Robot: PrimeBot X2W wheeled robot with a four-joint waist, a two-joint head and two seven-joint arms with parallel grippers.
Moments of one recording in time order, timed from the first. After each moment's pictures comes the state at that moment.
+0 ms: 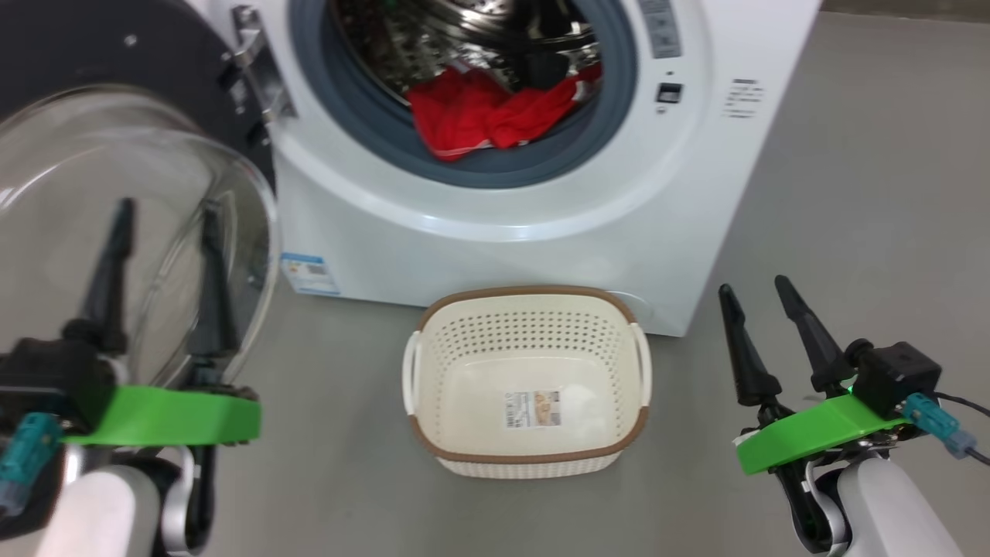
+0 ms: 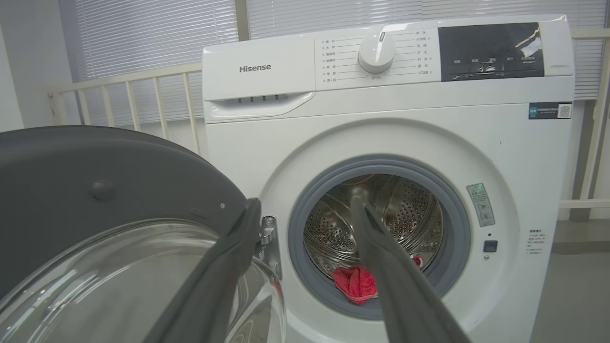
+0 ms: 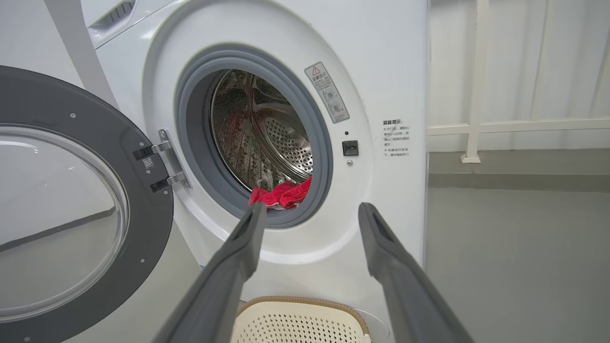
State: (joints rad) left arm -0.35 0.26 -0.10 -0.03 -0.33 0.15 -0.15; right arm -0.22 -0.06 0.05 0.31 0.35 0.12 -0.26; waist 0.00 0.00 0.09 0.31
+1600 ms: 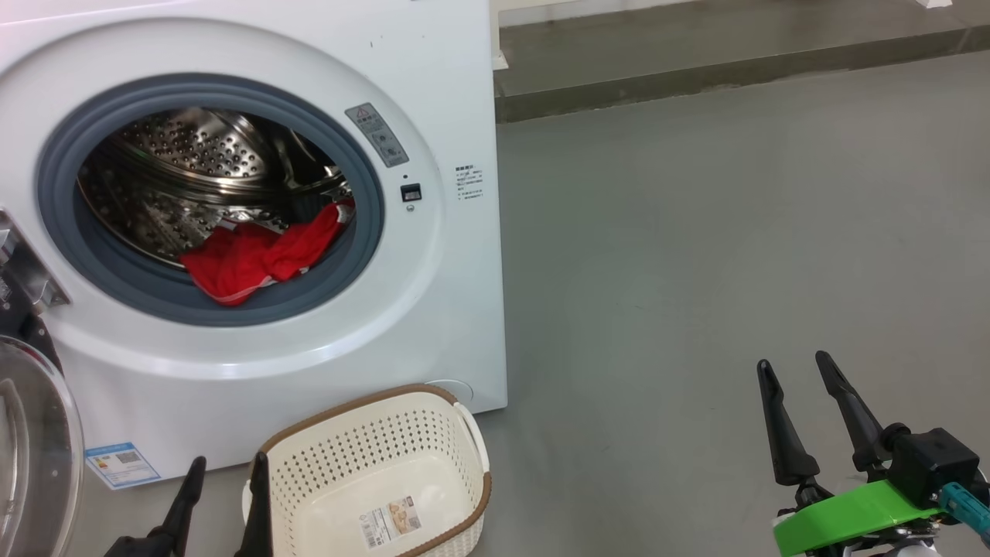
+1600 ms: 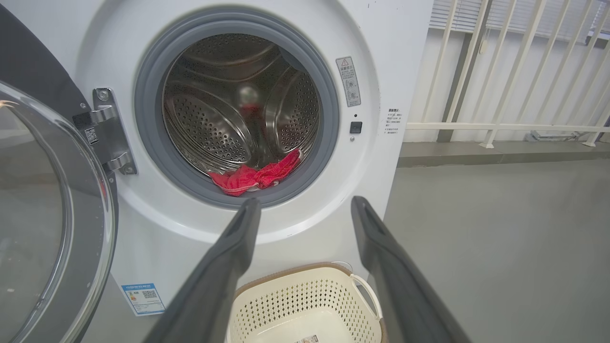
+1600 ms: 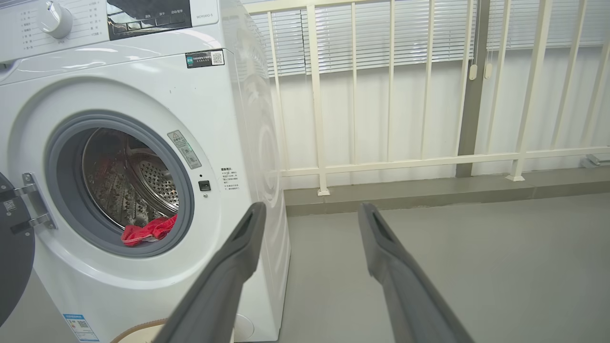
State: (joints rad) left arm 0.03 0.17 -0.07 0.20 -0.32 0.04 -0.25; right arm 0.00 -0.07 -0.02 0.16 0.29 0.12 -0.26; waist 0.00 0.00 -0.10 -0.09
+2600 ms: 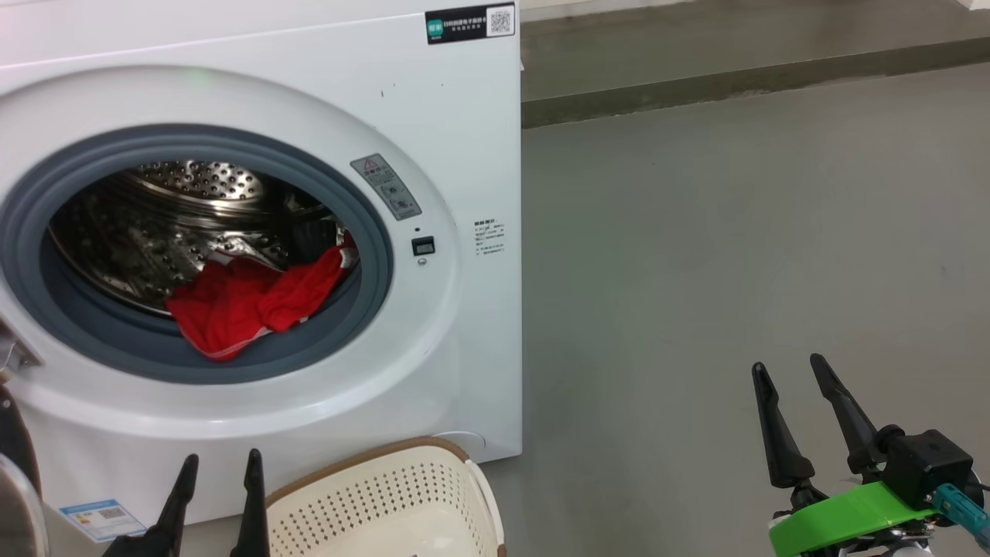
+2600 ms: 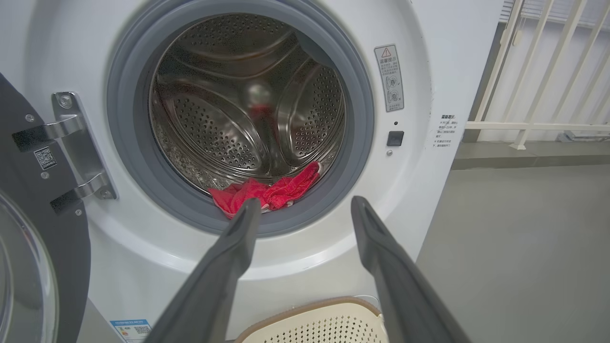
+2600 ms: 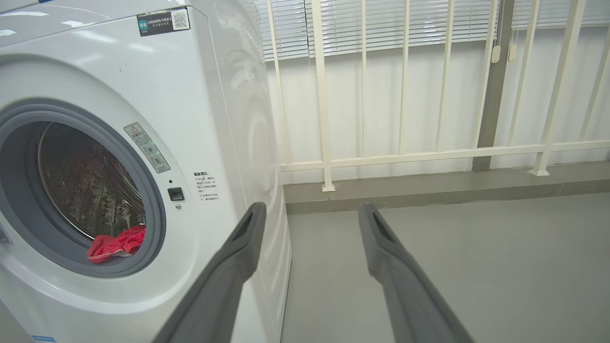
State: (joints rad) left arm 0.03 0.14 -0.03 0.21 -0.27 0.04 -0.25; right arm 0.00 -0.06 -0.01 0.17 0.29 0.12 -0.26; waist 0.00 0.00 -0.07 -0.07
